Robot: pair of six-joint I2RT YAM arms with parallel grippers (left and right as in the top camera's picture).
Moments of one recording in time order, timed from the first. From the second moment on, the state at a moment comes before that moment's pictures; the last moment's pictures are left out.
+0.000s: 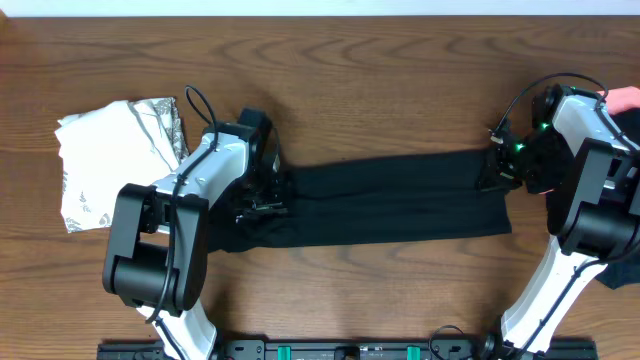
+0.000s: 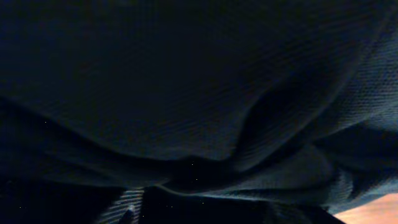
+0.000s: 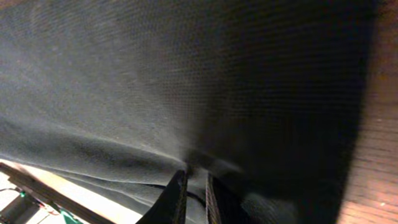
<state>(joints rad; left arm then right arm) -0.24 1.89 1.16 -0.99 0.25 -0.25 -0.27 2.20 1.55 -1.25 -0.36 -0.16</state>
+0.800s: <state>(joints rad) -0.25 1.88 1.15 -0.89 0.25 -0.25 -0.27 2.20 1.55 -1.25 -0.35 -0.16</state>
